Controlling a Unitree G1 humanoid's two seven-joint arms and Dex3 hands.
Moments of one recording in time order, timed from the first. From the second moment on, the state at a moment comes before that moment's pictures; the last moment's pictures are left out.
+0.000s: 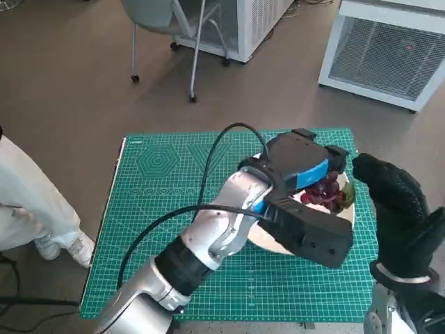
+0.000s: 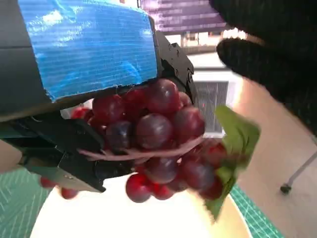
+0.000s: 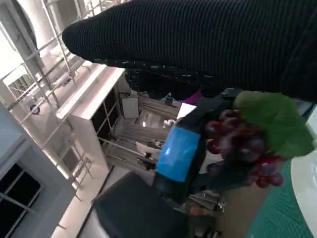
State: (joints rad) left arm -1.12 0.03 -0.56 0.58 0.78 0.10 -0.30; right arm -0.29 -0.13 -0.19 0.10 0.30 -0.60 0.30
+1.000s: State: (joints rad) left arm -1.15 0.01 -0.54 0.74 0.65 0.06 -0.40; right arm -0.28 -0.11 -0.19 0.11 0.29 -0.60 0.28
